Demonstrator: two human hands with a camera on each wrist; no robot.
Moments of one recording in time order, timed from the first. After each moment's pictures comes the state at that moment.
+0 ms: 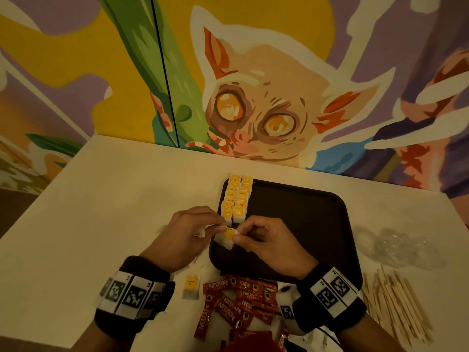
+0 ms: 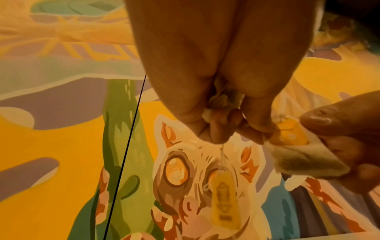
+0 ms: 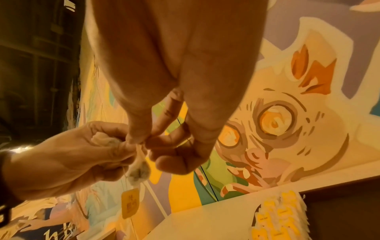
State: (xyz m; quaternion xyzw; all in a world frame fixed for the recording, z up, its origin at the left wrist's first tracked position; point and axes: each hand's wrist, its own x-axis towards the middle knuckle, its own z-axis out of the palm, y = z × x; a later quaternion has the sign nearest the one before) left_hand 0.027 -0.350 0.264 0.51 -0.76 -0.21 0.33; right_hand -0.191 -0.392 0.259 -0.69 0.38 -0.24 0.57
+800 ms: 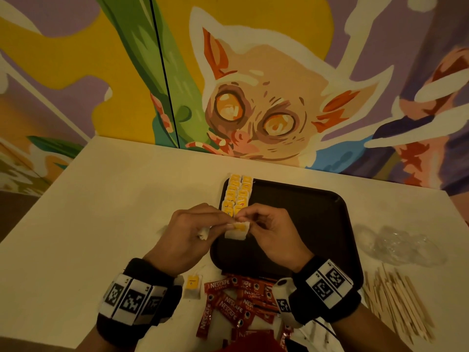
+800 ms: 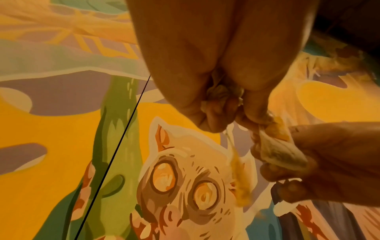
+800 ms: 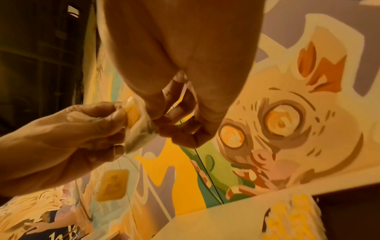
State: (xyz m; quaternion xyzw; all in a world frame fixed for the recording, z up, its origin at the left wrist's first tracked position) left_hand 0.016 -0.341 0.278 0.46 -0.74 -0.20 0.44; right_hand -0.180 -0.398 0.264 -0.70 0.37 -0.34 0.50
